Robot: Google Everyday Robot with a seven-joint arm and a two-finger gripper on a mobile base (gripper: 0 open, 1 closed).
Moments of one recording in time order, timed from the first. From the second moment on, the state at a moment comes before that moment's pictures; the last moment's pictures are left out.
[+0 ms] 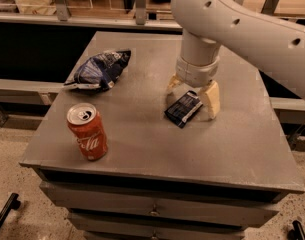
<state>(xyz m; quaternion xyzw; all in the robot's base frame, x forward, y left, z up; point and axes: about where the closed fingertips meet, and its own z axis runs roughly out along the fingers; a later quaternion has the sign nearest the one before) 0.564 -0.112 0.819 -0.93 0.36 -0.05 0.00</state>
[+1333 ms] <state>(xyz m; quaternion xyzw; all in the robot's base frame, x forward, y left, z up) 0.564 -0.112 0.833 -0.93 0.36 -0.05 0.00</state>
